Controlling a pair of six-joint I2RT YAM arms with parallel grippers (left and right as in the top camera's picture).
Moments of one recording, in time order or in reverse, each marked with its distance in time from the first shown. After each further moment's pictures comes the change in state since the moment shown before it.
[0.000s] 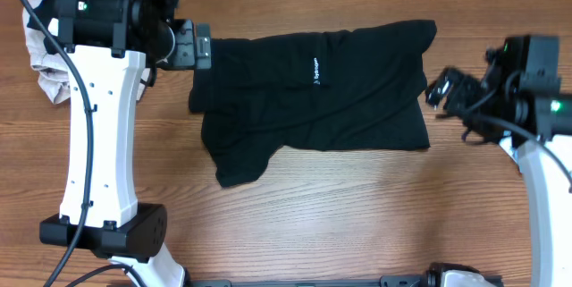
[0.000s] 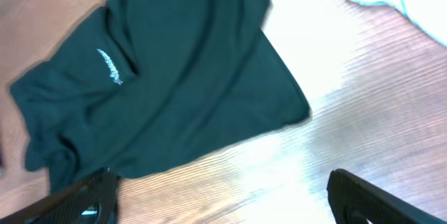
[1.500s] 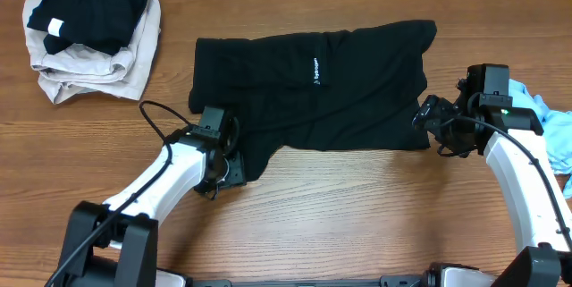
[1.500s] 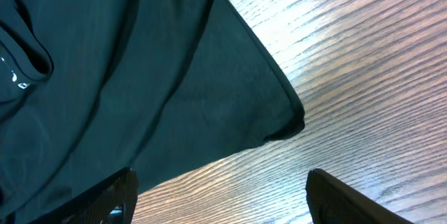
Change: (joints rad) left arm -0.137 -0.265 -1.521 0.993 0.164 -0.259; right arm 0.000 0.115 -0.299 0.306 0.010 0.029
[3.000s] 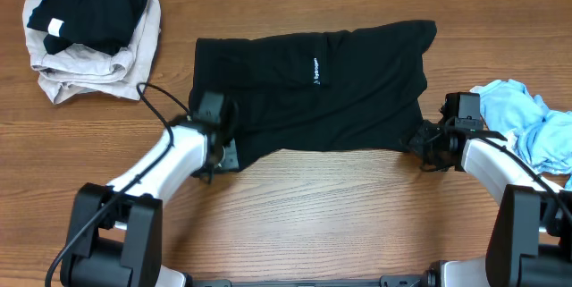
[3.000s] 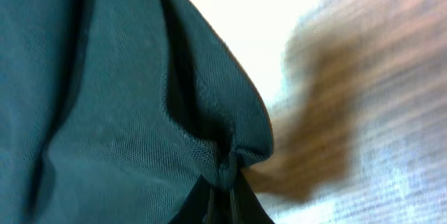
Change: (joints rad) left arm 0.031 0.078 0.137 -0.081 -0.158 0.033; right arm -0.007 0.183 -0.265 0.397 -0.013 0.068
